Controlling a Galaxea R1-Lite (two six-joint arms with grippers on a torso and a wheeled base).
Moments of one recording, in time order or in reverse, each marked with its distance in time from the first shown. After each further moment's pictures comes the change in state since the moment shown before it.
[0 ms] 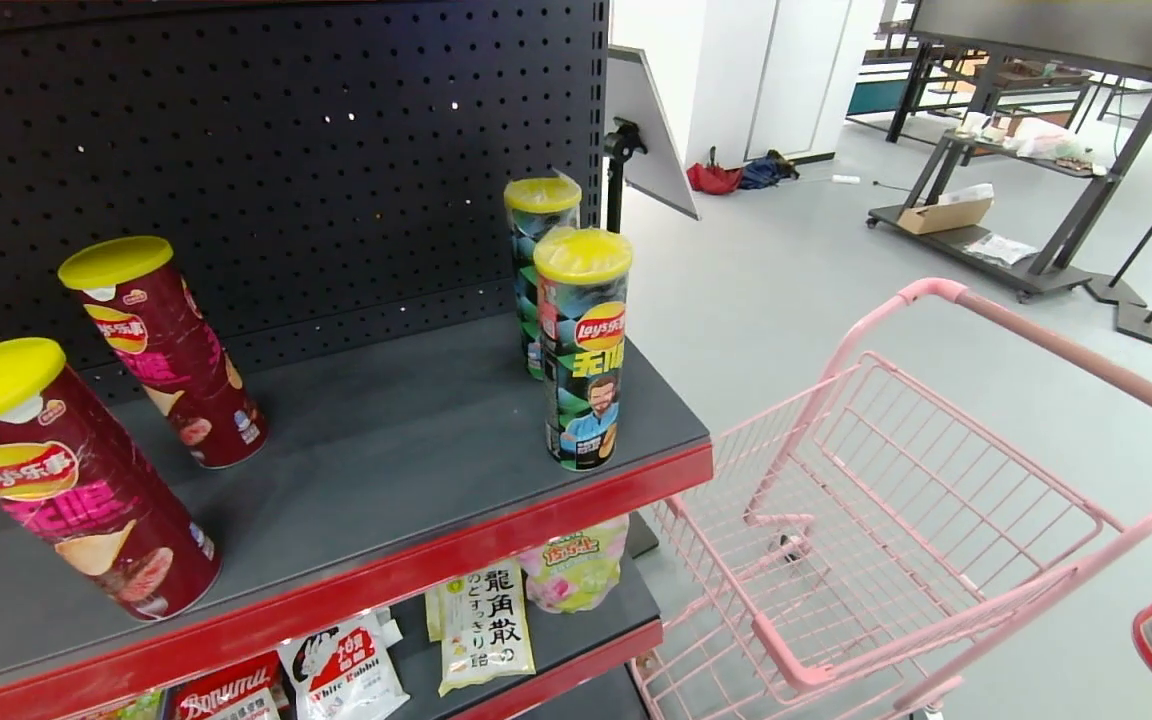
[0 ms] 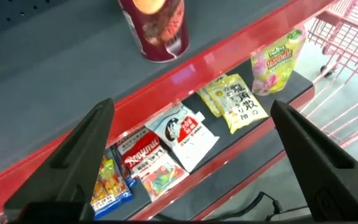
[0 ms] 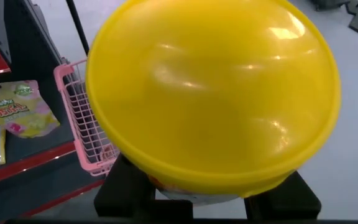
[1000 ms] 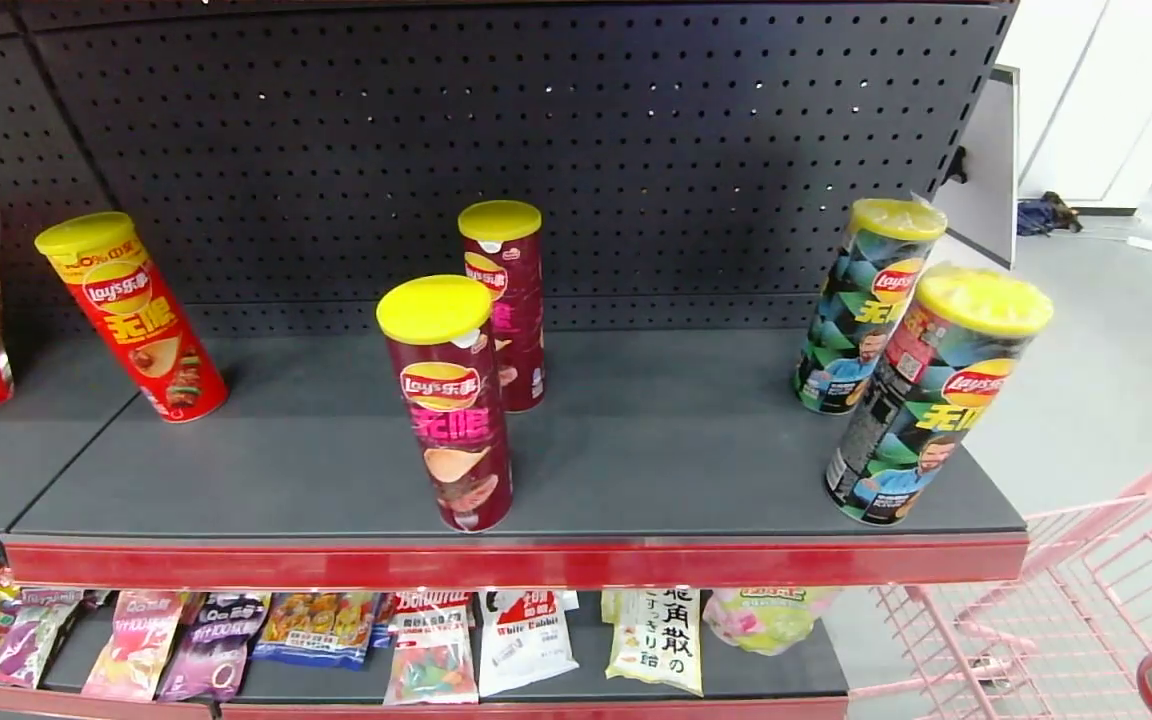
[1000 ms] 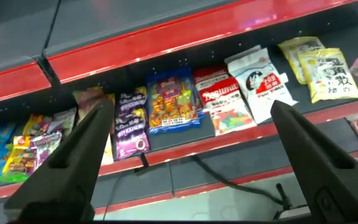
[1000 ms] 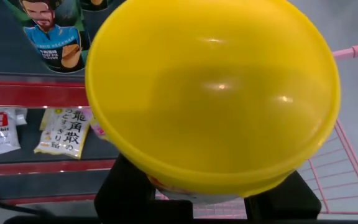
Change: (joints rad) left arm 0.001 -0.040 0.061 -0.008 0.039 0.028; right arm -0.003 -0.097 0.108 -0.003 0.005 -0.023
